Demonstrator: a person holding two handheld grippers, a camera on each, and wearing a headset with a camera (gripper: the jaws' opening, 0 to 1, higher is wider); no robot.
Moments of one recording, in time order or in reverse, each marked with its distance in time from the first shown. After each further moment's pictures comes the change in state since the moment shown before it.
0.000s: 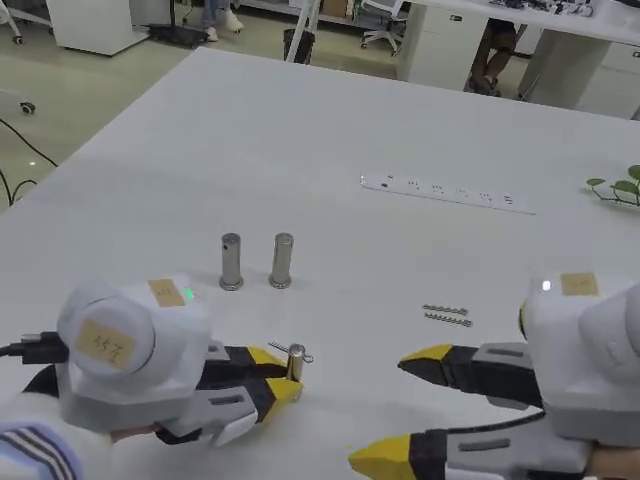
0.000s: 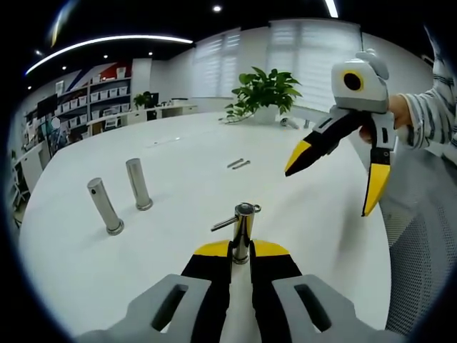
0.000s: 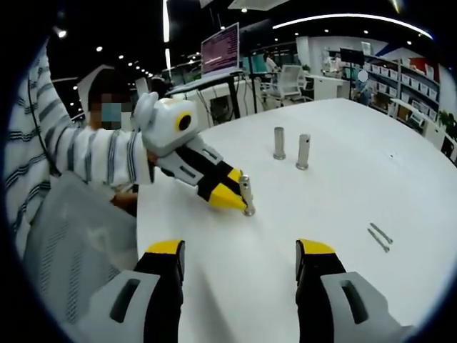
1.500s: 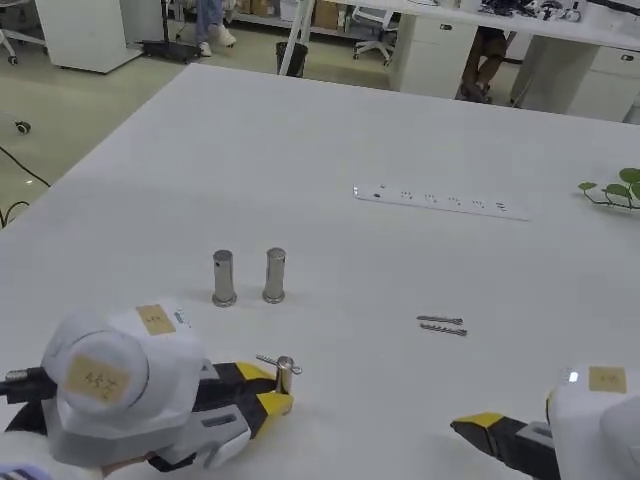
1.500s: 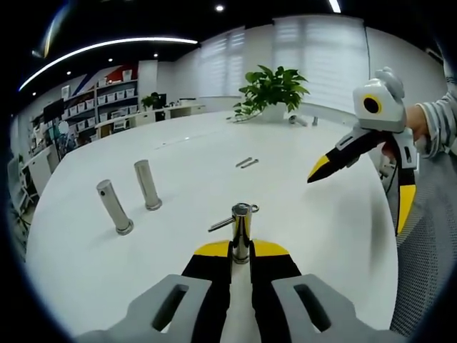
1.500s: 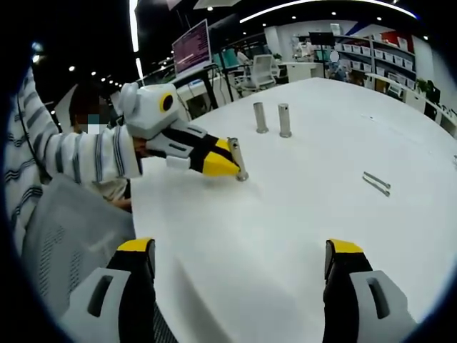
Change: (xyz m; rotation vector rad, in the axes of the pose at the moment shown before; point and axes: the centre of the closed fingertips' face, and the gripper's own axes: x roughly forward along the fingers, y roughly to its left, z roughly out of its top) left arm -0.002 0.005 0.001 0.017 0.008 0.070; right arm -0.007 0.005 -0.040 0.160 0.021 -0.083
